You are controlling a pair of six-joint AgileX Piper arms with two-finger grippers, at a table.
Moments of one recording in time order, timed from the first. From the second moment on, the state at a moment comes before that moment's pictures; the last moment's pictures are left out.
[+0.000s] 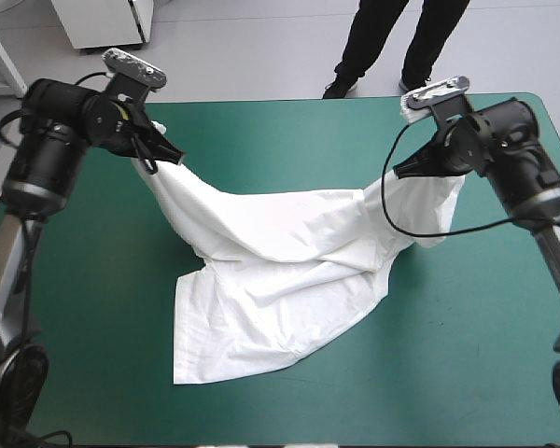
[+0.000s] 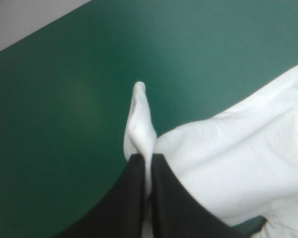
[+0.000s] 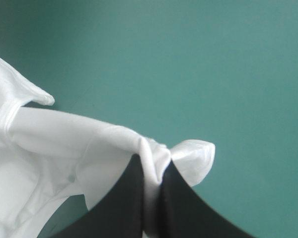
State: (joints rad) left arm -0.29 1.63 -1.90 0.17 1.22 0.22; right arm 0.28 1.56 -1.67 -0.23 1.09 -0.02
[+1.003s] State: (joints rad) left arm -0.17 2.07 -2.01 -0.15 1.01 0.28; right arm 0.01 2.07 -1.93 0.22 1.00 -0.30
